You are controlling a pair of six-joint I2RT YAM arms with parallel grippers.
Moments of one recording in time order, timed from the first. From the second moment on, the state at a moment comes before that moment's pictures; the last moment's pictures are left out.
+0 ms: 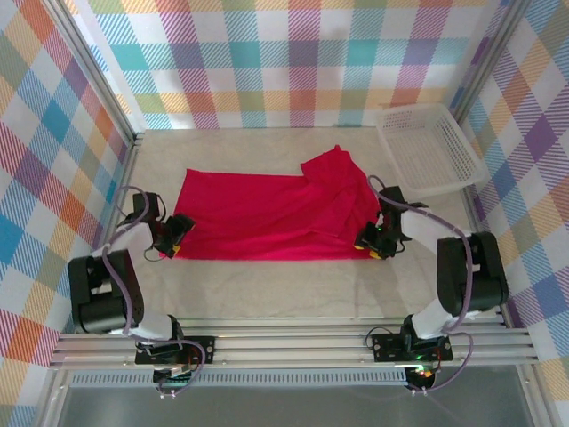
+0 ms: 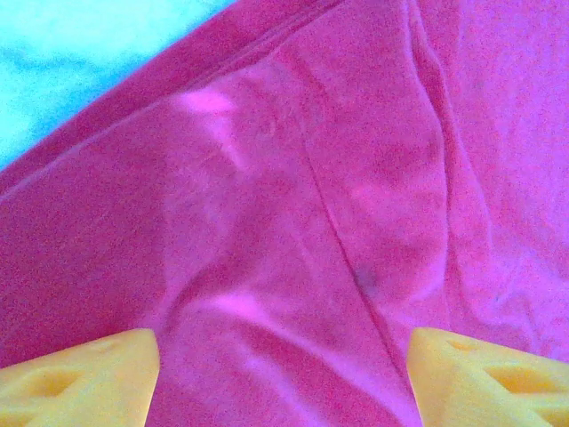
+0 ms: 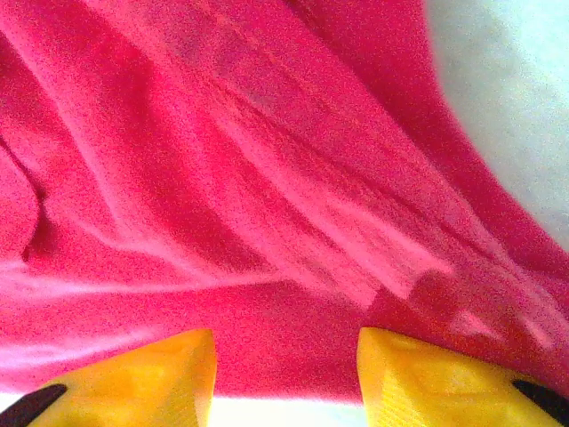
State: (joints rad) left arm 0.19 1.44 0.76 -0.44 0.26 -0.75; right arm 0.17 1.54 0.84 -0.69 -0.27 0.57
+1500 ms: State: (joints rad) left arm -0.02 1.41 0.88 -0.50 0.22 -0.68; right arm 0.43 1.80 1.17 -0.69 -0.15 0.62
